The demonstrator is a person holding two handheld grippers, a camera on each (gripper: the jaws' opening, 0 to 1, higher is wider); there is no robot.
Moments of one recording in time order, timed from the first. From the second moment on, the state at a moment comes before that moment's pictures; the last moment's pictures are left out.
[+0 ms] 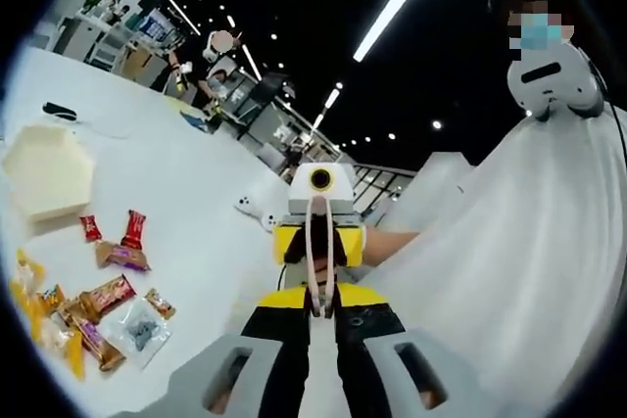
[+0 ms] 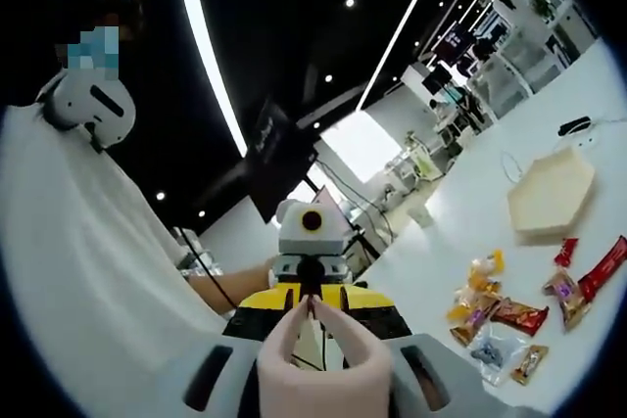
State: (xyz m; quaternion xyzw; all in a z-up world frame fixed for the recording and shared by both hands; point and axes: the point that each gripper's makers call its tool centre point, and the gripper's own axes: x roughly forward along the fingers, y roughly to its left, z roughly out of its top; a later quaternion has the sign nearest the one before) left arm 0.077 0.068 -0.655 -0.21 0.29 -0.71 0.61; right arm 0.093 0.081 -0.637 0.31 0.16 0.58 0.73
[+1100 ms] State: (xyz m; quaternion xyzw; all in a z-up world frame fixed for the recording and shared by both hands) left arm 0.078 0.064 -0.645 -0.24 0.32 -0.69 0.60; right arm 0.093 0.088 -0.628 0.36 0.17 0.59 0.70
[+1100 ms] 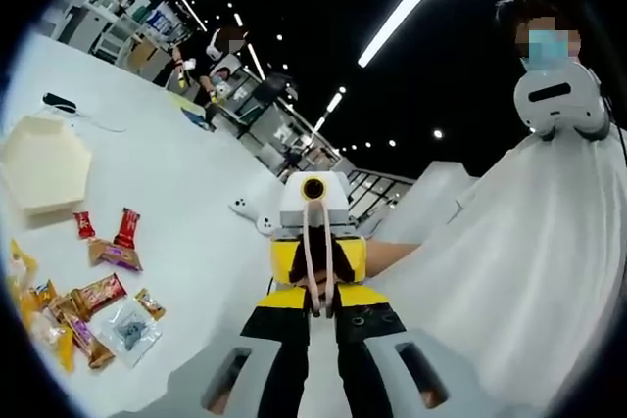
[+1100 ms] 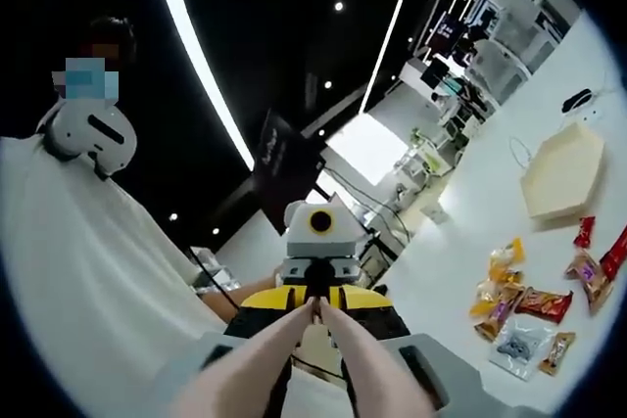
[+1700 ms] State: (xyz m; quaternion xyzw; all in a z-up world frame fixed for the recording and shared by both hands) left arm 0.065 0.062 -0.632 -0.28 0.30 -0.69 0.59; right arm 0.085 0.080 -0.621 0.39 0.19 0.60 0.68
